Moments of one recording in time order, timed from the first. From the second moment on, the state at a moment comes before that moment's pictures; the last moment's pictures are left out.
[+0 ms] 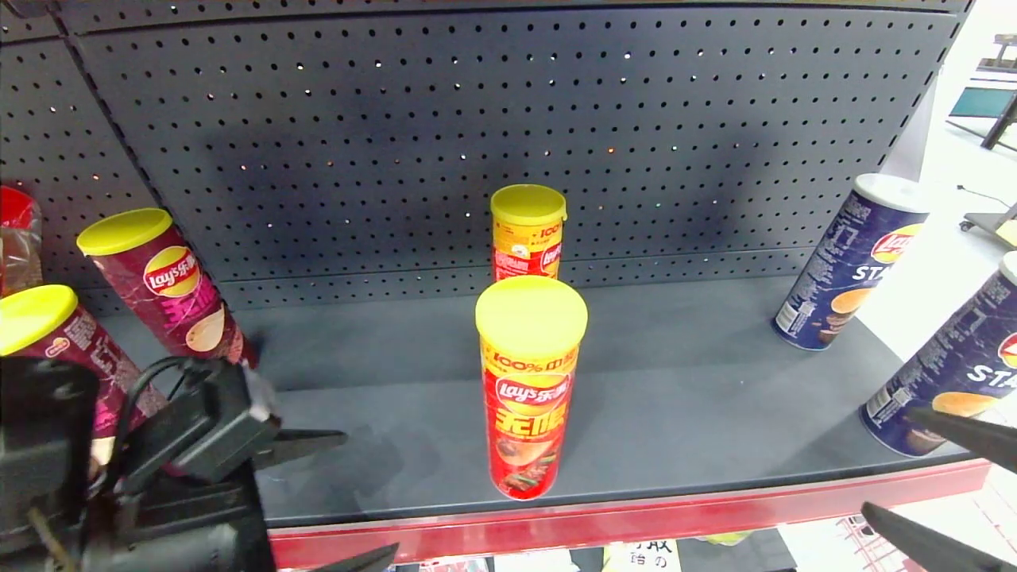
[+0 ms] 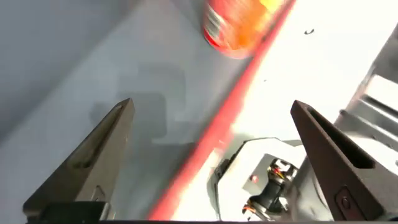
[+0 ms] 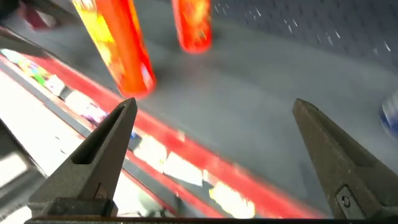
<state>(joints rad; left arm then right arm) -0.57 1.19 -0.40 -0.28 -0.30 0.18 0.47 0.77 -0.30 -0.29 0.13 -0.07</state>
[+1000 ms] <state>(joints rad) 0.00 0.02 -0.28 0.36 -0.03 -0.04 -0.07 0.11 -0.24 0.30 -0.02 -0.08</state>
